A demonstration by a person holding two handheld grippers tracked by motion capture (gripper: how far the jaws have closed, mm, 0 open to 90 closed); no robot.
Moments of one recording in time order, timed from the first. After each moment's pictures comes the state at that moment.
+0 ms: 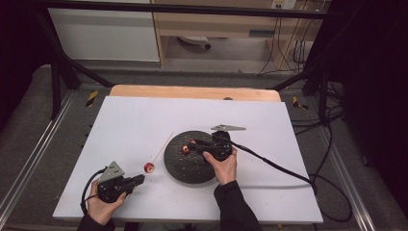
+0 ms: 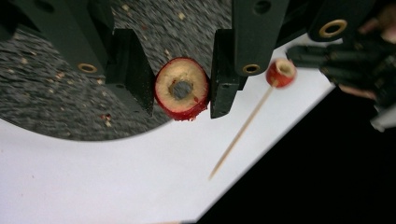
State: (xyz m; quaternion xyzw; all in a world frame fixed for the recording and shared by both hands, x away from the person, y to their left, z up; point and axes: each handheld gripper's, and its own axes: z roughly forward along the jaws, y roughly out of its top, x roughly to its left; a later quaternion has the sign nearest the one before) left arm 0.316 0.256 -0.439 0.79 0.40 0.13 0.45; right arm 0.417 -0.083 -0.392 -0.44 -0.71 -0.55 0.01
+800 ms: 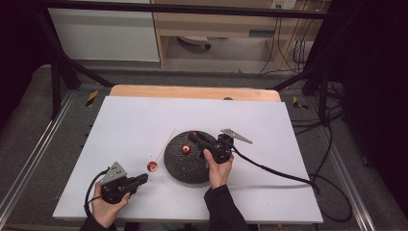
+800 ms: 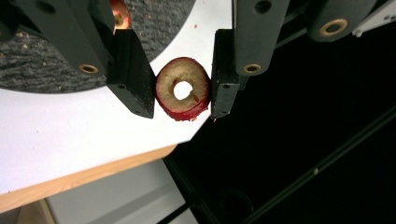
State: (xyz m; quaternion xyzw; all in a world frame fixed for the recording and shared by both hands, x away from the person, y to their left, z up) left arm 0.312 0.244 -0.438 0.78 0.40 0.14 0.47; right arm 0.413 -0.081 -0.412 -0.48 -0.57 -0.67 -0.01
